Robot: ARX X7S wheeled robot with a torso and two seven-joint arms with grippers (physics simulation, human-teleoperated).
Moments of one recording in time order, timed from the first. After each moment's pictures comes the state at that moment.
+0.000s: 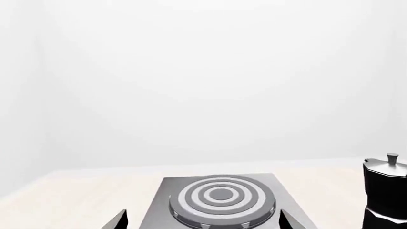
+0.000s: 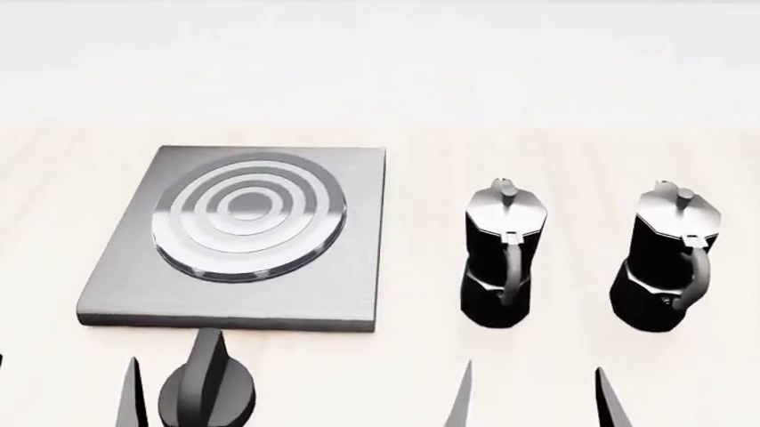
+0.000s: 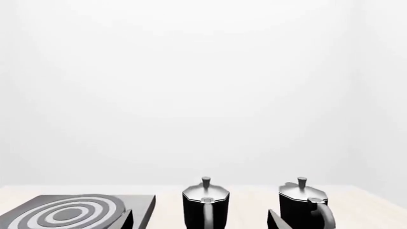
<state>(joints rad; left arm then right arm) 0.12 -0.26 0.22 0.57 -0.12 -0.16 -0.32 -0.11 0.25 -0.21 -0.40 0.10 -0.09 0.32</state>
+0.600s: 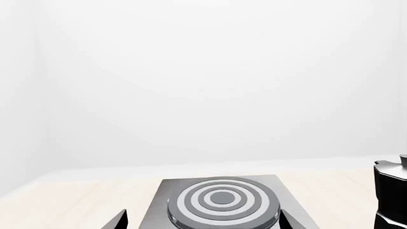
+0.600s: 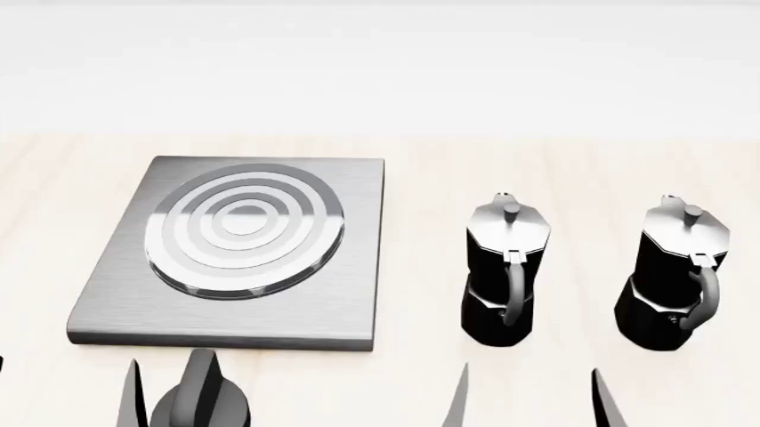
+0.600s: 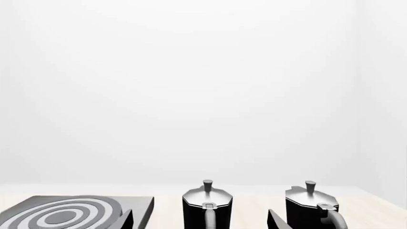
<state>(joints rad) 0.12 -0.29 0.23 0.56 -0.13 -0.16 -0.34 -0.11 0.26 -0.23 -0.40 0.10 -0.09 0.34</state>
